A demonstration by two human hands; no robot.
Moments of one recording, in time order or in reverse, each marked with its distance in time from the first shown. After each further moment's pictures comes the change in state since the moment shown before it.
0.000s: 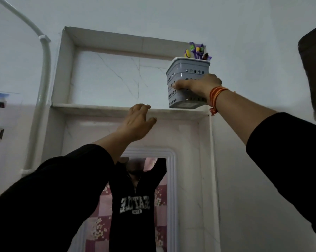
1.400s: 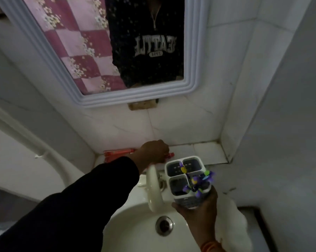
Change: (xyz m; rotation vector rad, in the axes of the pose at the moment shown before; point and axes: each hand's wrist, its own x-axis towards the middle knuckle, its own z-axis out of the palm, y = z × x) left_hand -0.493 -0.141 0.369 0.274 -1.501 -0.086; right_hand -0.656 0.415 0.117 0.048 -0.430 0.895
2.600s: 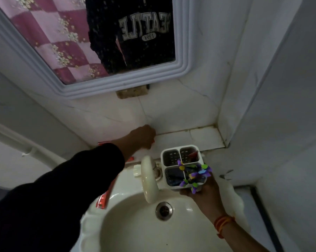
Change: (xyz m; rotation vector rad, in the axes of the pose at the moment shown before) left_hand 0.008 -0.036 0.003 -0.051 -0.015 -0.048; right_hand 0.039 0.034 -0.020 0.239 -0.299 0.019
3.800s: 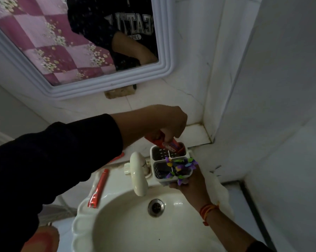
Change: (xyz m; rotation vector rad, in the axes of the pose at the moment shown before) left_hand -0.054 0.143 -0.128 0.380 -0.085 0.359; right_hand 0.003 0.000 0.000 -0.387 0.054 -0.101
